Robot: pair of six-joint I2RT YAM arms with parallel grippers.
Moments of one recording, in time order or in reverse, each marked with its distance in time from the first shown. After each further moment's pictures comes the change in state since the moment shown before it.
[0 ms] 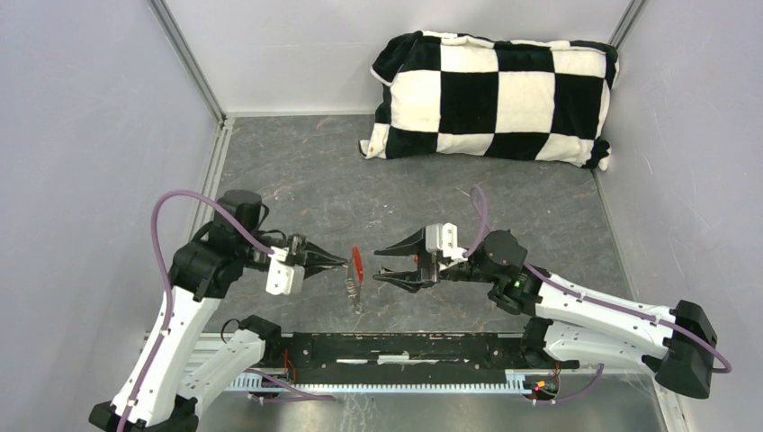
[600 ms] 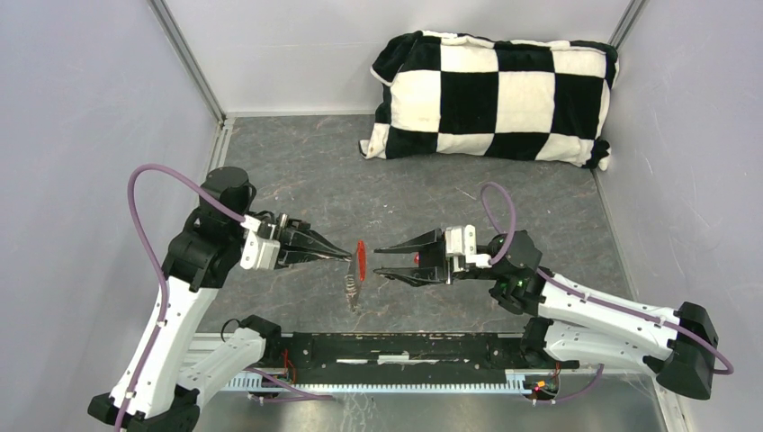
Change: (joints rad) left arm 0.000 0.083 0.151 0.275 0.296 -0.359; right arm 0.006 -0.029 0.011 0.154 -0.065 -0.019
